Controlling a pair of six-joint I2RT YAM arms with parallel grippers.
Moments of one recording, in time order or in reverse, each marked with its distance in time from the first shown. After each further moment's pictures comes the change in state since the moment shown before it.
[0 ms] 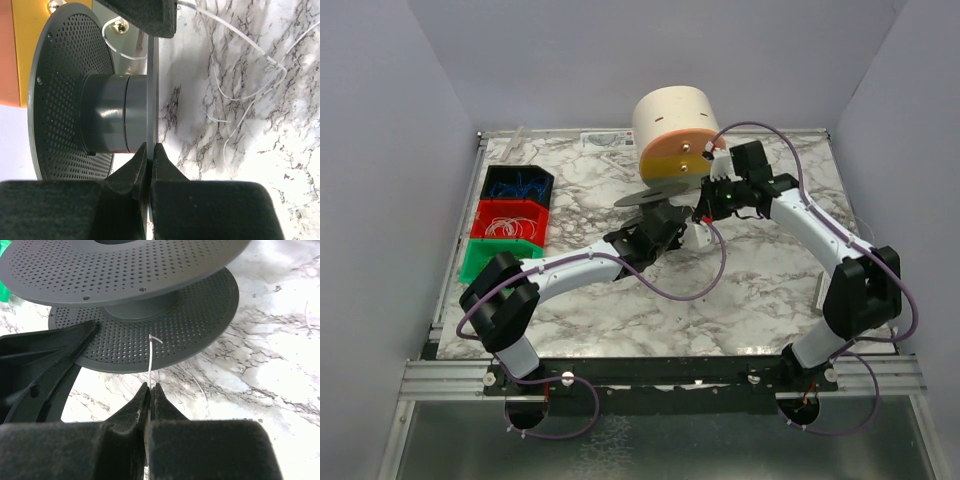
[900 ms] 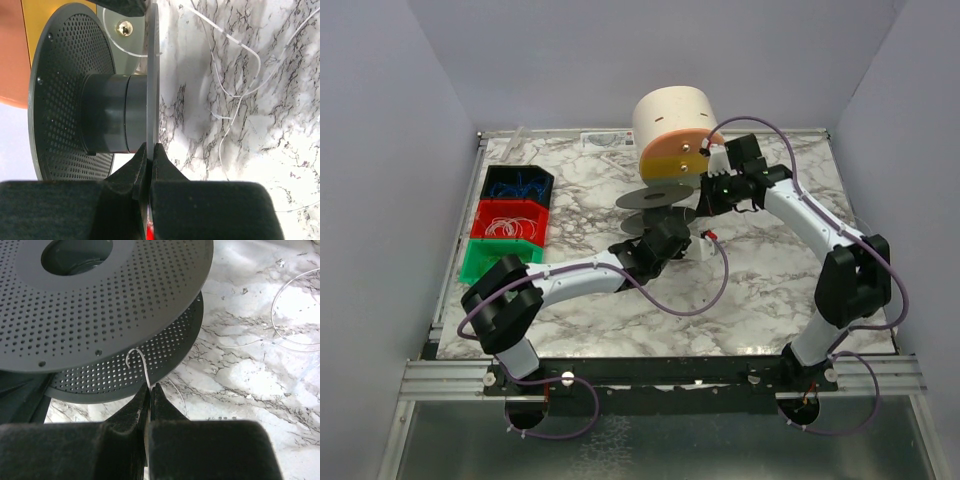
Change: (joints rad) left arm -0.057 -0.002 -0.060 0.093 -0.108 0.081; right arm 0.000 0.068 0.081 -0.055 0.104 -0.051
